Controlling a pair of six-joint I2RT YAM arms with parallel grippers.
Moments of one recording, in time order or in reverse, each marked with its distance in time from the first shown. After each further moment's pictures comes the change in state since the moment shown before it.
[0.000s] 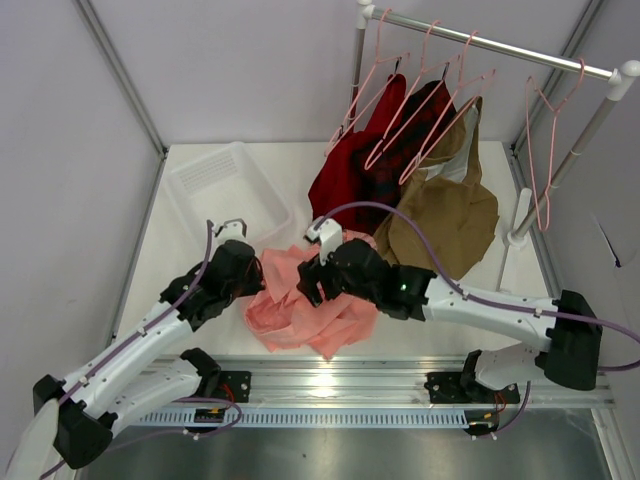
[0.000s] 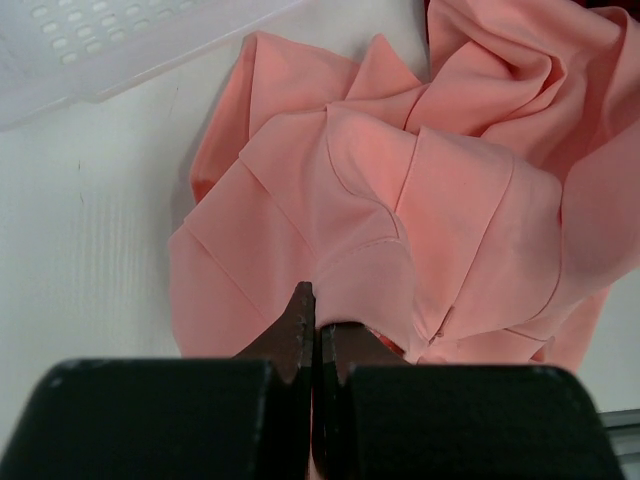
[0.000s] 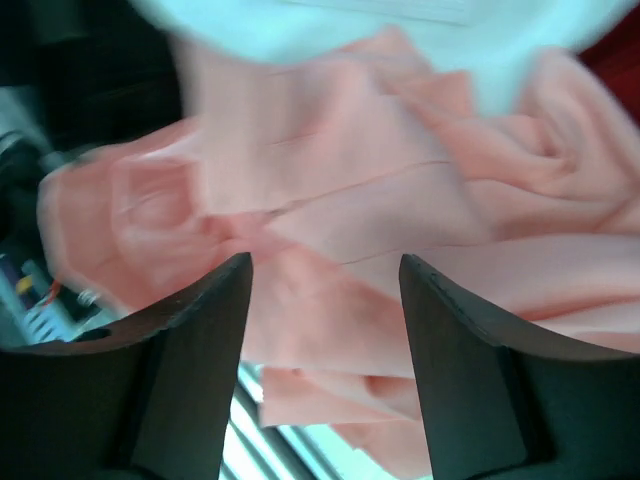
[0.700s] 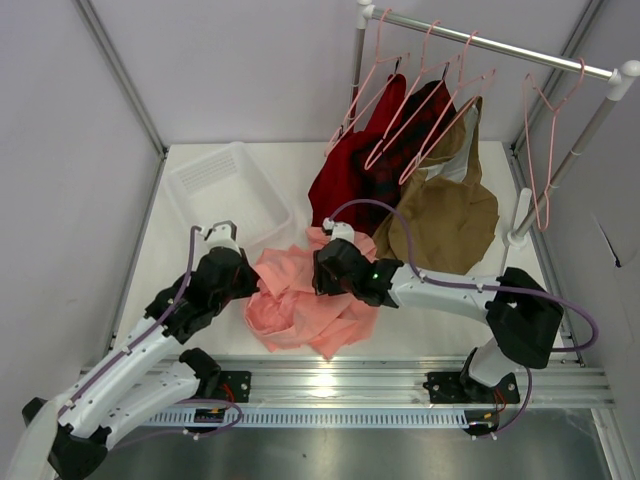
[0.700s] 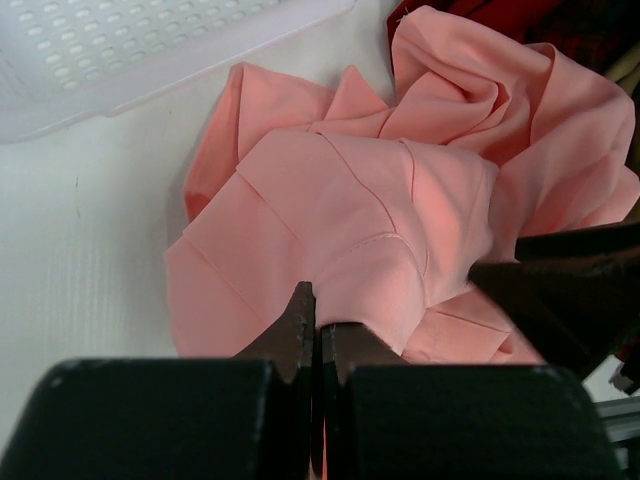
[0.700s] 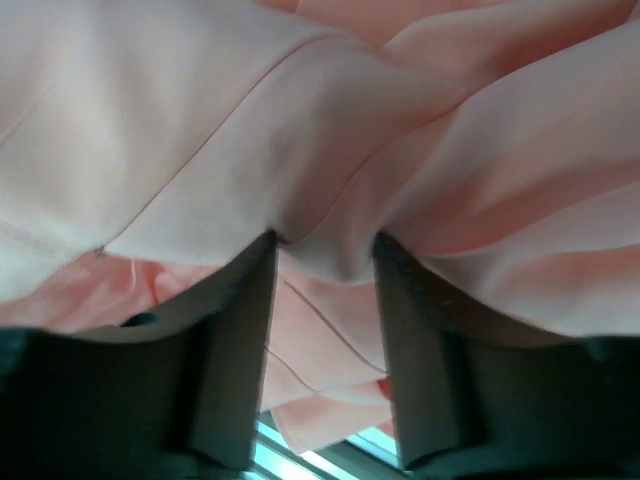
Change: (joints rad) left arm 0.000 -0.129 -0.023 0.013 0.006 0.006; right arm -0.034 0.201 -0.025 -0.049 0.110 0.426
